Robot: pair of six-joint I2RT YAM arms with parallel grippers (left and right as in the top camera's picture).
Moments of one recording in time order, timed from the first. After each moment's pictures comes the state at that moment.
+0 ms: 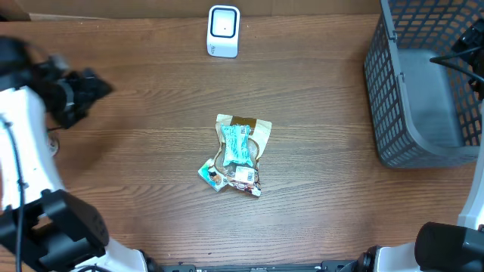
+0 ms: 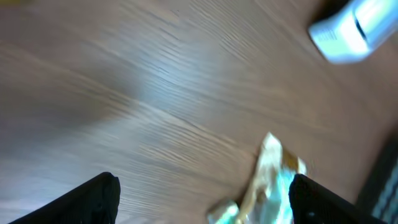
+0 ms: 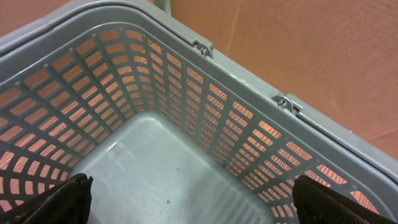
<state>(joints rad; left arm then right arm) 0.37 1.77 1.72 -1.22 0.40 -0.22 -0.31 1.63 1.85 -0.98 0.44 0.36</state>
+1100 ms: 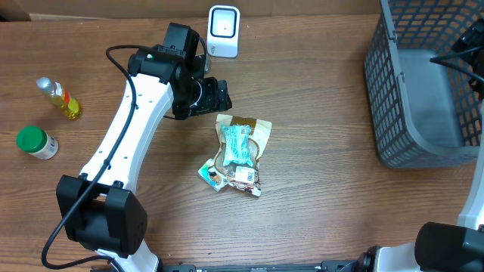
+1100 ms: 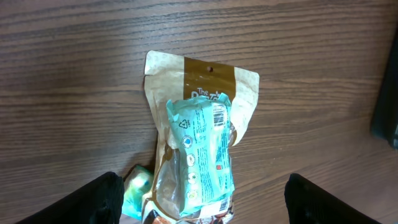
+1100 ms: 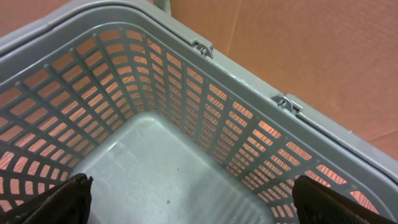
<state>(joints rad) -0.26 1.83 1.69 -1.16 0.29 -0.37 -0.31 1.63 1.85 -0.98 0.44 0.36</state>
